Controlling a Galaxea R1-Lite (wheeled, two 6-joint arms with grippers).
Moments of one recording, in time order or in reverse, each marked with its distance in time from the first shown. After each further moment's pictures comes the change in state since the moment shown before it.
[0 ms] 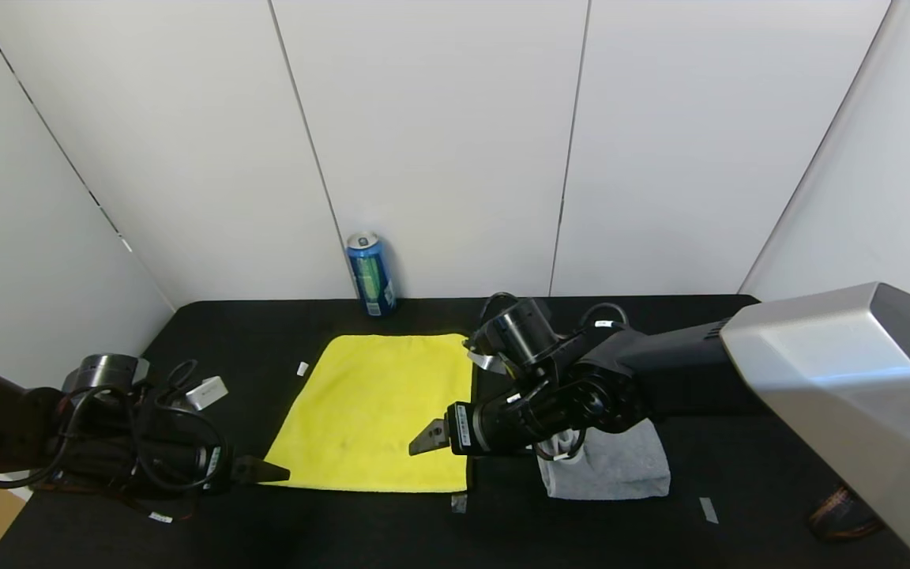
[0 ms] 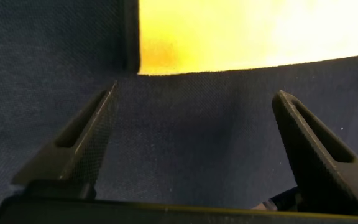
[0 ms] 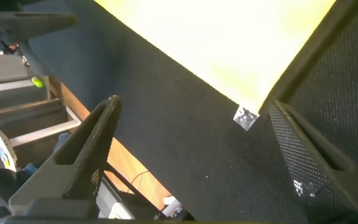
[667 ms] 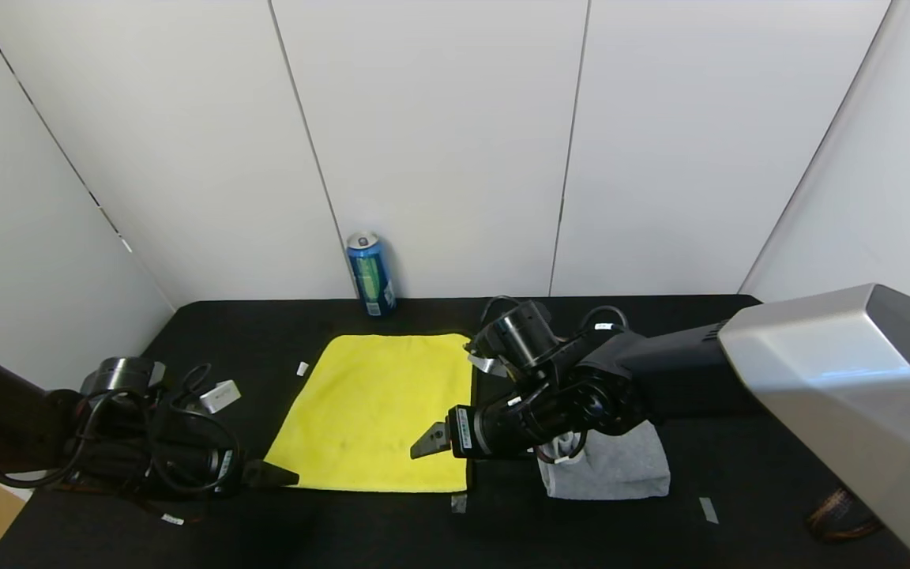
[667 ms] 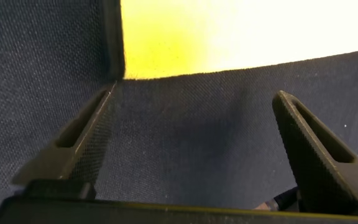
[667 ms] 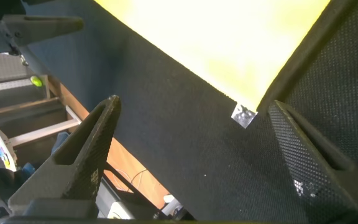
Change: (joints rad) left arm -0.027 0.029 -0.003 -0.010 0.003 0.001; right arm 0.000 0.002 0.010 0.001 0.000 0.001
